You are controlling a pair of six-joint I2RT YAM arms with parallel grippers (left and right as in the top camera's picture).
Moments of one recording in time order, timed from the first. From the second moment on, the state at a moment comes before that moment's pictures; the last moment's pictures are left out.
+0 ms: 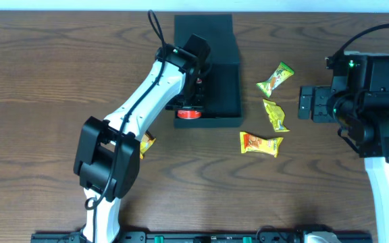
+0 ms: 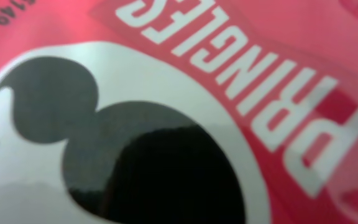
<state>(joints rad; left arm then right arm) -0.52 2.07 1.78 -1.20 0.11 -0.41 0.05 1.24 1.46 -1.14 0.10 0.03</state>
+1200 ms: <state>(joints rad) -0.52 2.15 1.79 -1.12 0.07 -0.48 0.05 1.24 1.46 -1.14 0.10 0.03</state>
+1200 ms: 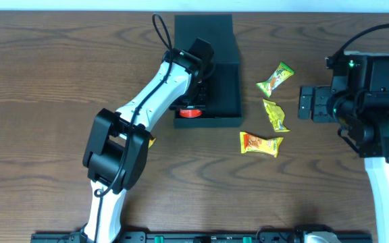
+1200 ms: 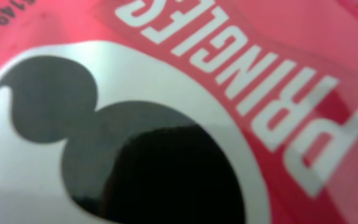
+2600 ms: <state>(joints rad) -0.53 2.15 1.79 -1.14 0.06 -0.49 0.05 1.24 1.46 -1.13 0.10 0.03</state>
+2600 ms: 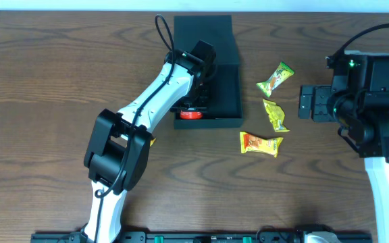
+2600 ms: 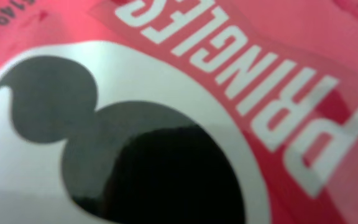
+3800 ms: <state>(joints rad) -0.53 2.15 1.83 -1.19 0.06 -0.49 0.05 1.24 1.46 -1.13 0.11 0.03</state>
